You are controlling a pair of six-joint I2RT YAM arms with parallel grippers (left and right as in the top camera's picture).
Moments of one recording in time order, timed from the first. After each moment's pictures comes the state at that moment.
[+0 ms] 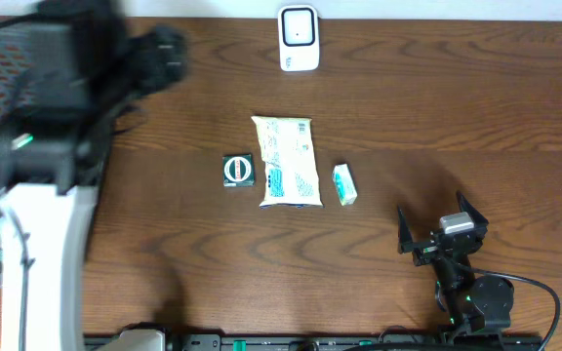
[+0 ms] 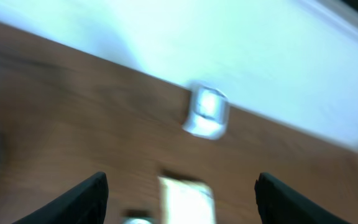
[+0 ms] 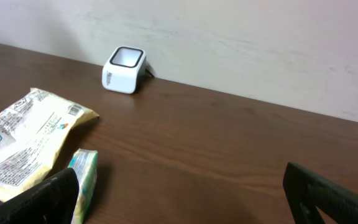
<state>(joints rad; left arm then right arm) -0.04 1.39 1.74 -0.90 0.16 -0.44 0.06 0.01 0.01 -0.06 -0.15 -0.14</state>
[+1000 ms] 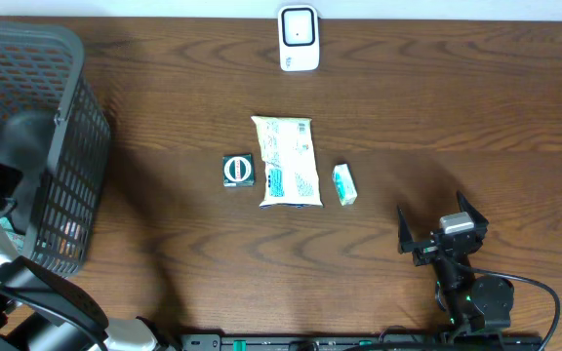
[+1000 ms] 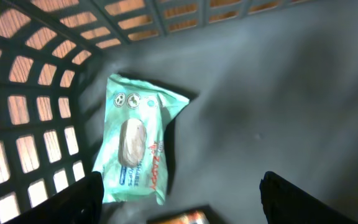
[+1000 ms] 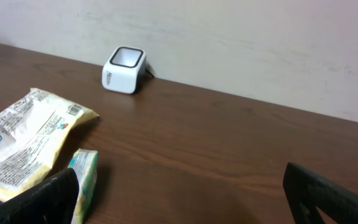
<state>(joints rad) 0.74 1.64 1.36 -0.94 -0.23 -0.48 0.06 0.01 0.01 -0.06 -0.15 -0.14</state>
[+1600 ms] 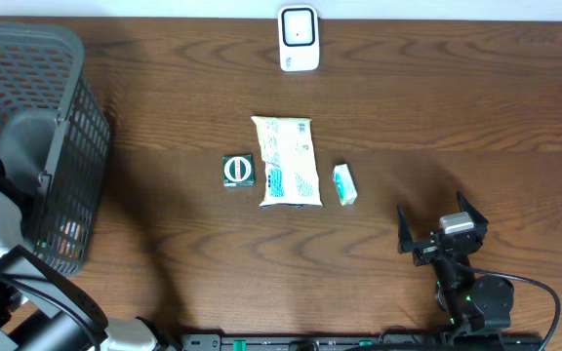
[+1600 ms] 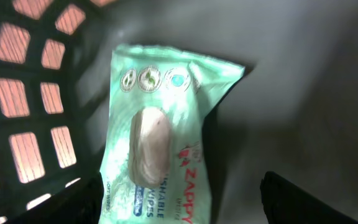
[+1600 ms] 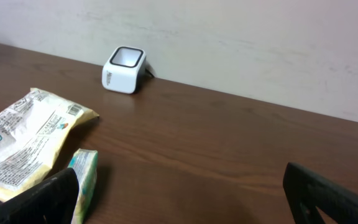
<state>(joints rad) 0.75 1.64 1.05 -0.67 -0.33 -0.38 0.06 0.01 0.01 -0.06 -0.15 -0.14</state>
